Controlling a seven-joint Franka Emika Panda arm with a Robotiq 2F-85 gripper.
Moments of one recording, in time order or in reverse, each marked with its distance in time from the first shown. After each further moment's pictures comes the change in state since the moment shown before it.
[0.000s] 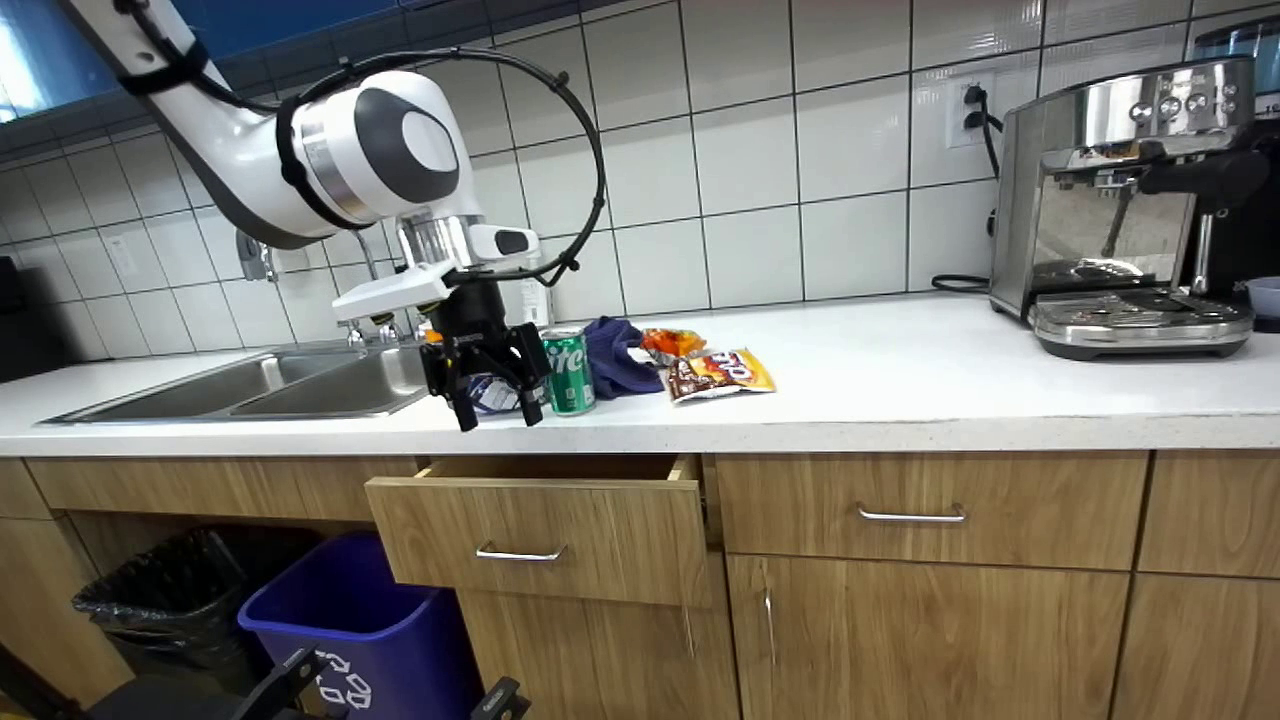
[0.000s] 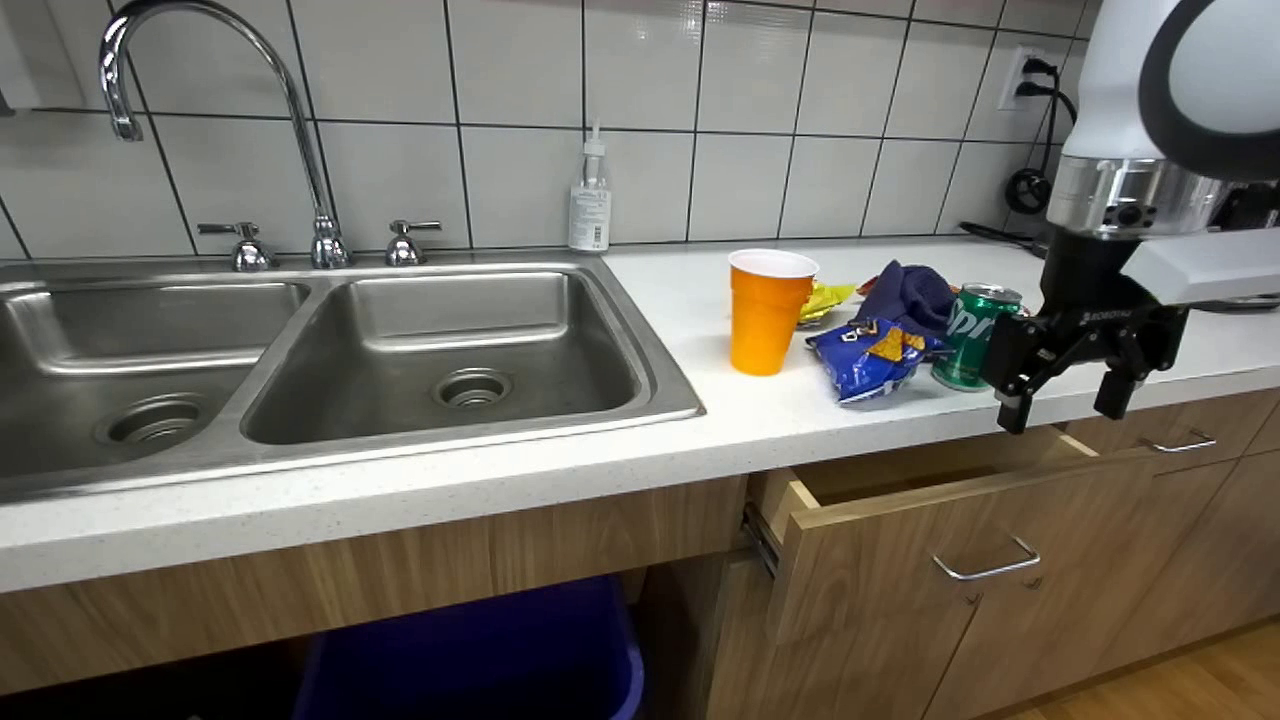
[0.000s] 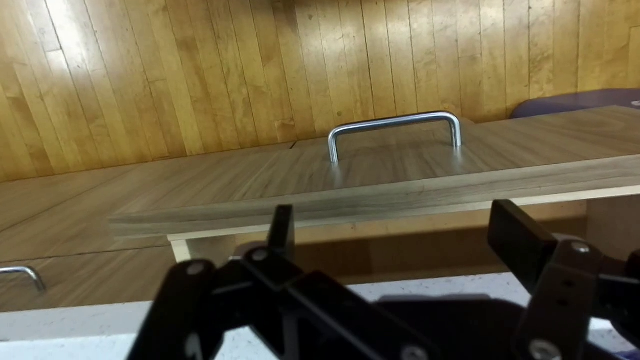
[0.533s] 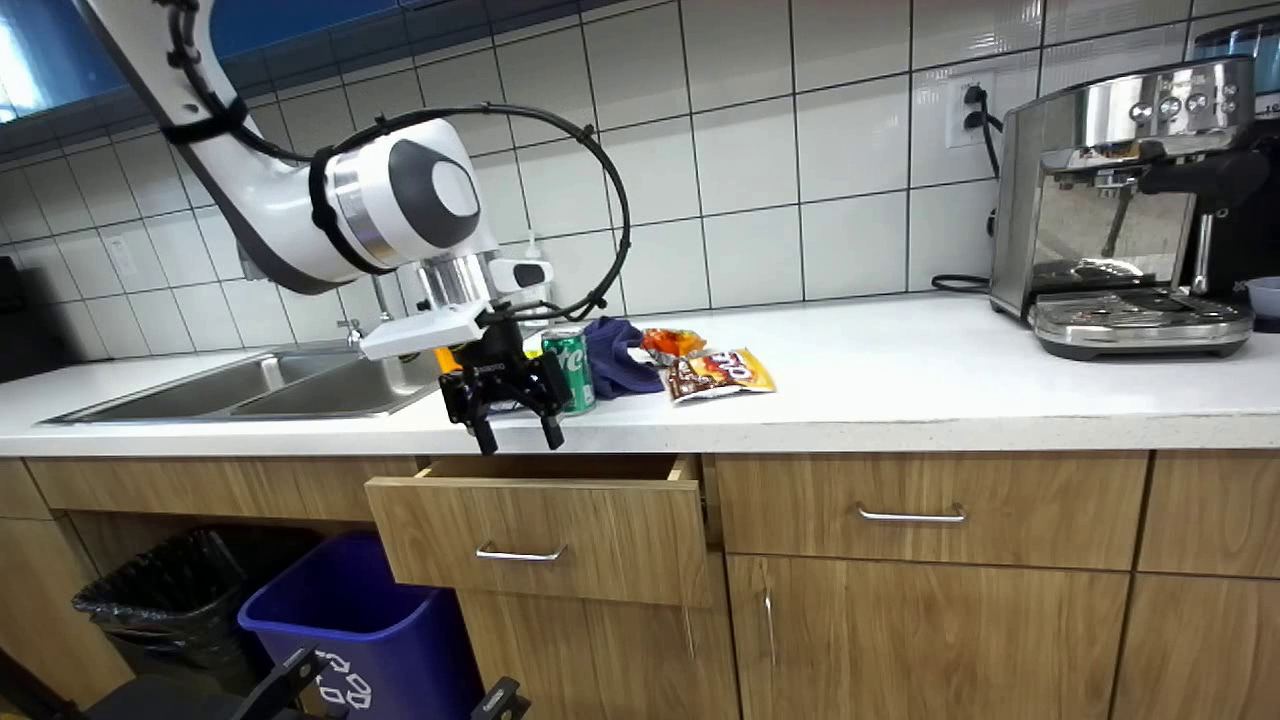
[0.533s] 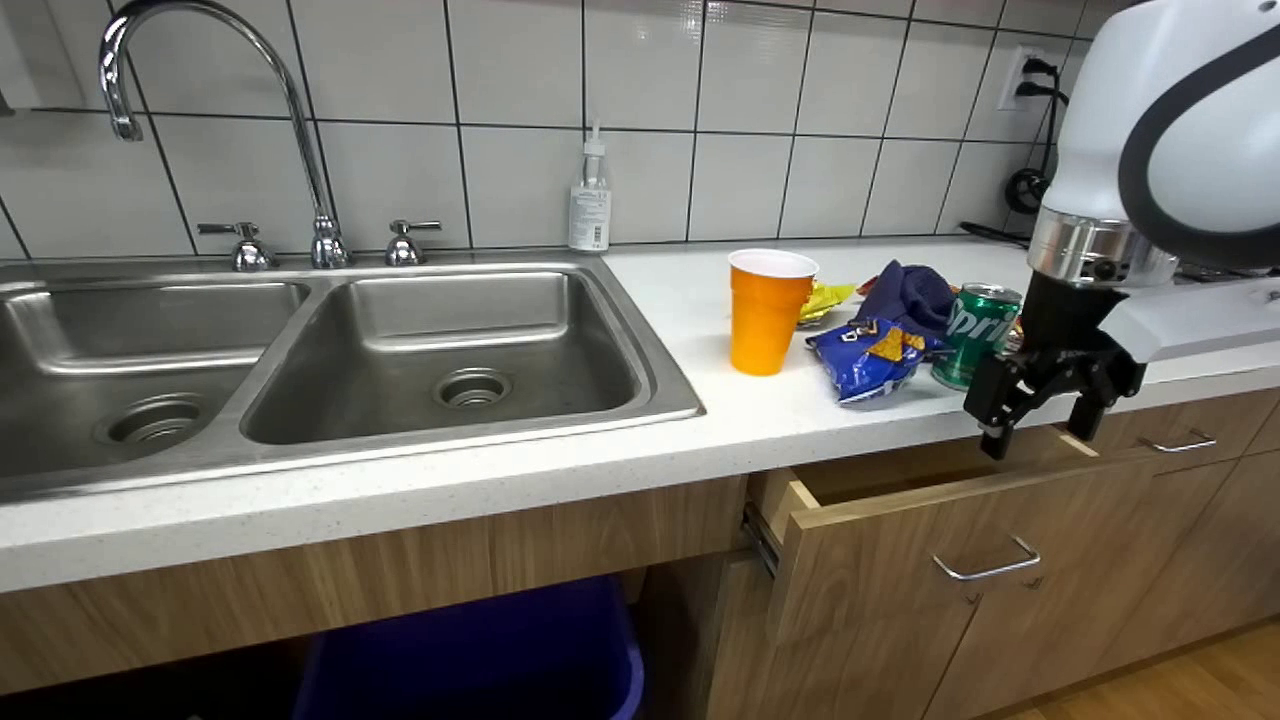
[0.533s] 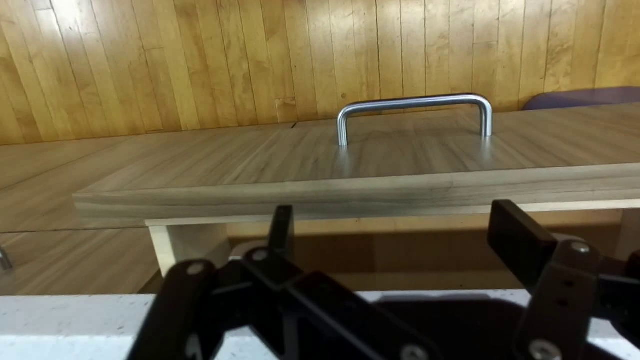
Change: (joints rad) arm 0.000 0.112 -0.030 0.004 -0.084 0.147 -0.005
